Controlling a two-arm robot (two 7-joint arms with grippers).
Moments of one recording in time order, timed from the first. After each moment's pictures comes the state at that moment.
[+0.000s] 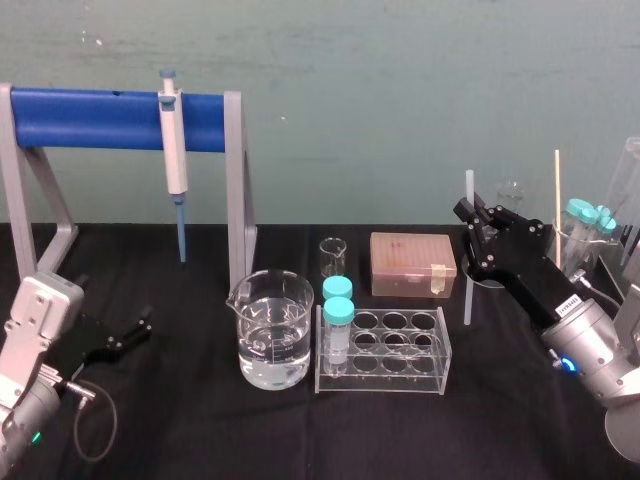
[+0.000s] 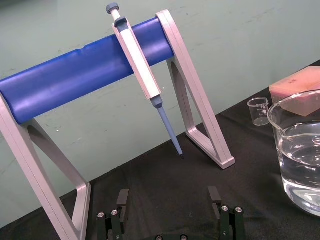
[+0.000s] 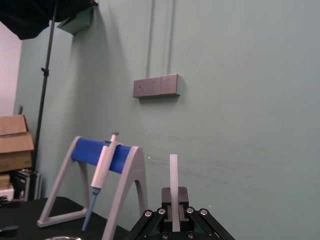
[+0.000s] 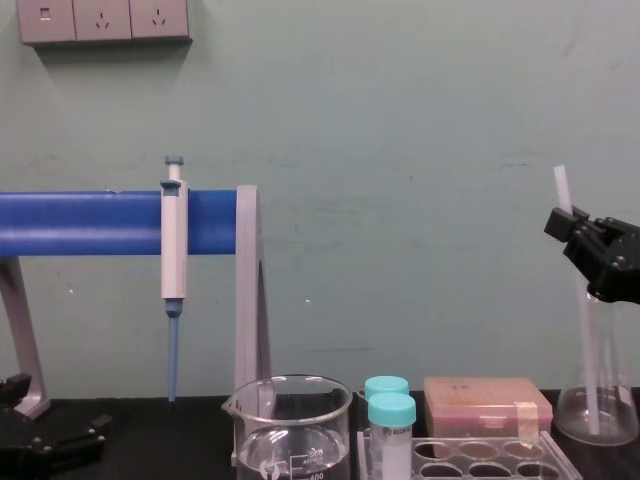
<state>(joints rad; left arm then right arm) -0.20 0.60 0.45 -1.41 -0.25 -0.12 0.03 0.34 0.30 -0.19 -1.18 0.47 -0.53 0.62</state>
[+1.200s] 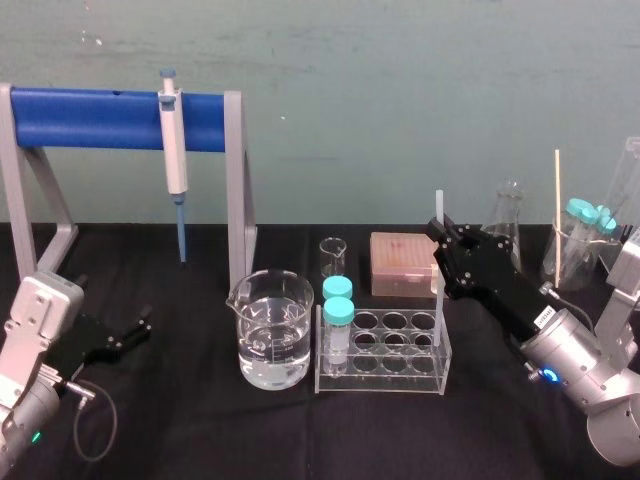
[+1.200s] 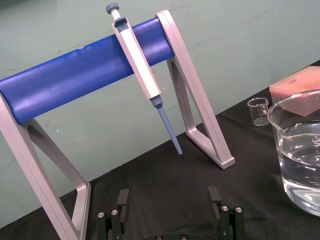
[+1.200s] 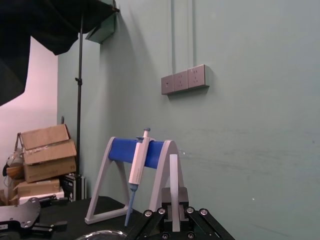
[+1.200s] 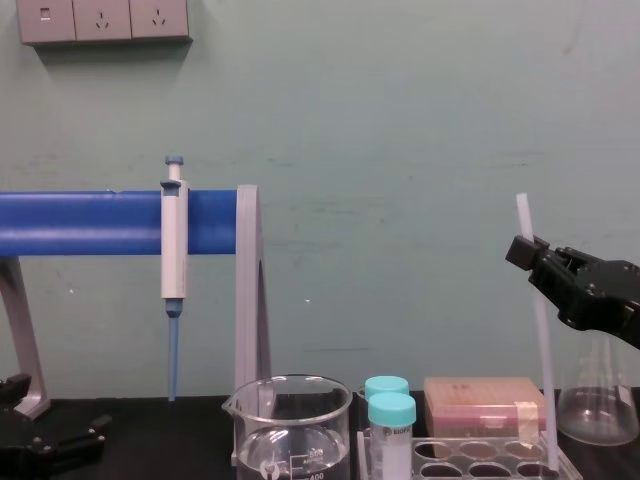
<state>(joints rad) -0.20 0.60 0.45 -1.41 -0.25 -0.12 0.03 0.39 0.29 -0.25 -1.08 0.62 -0.49 0.80</state>
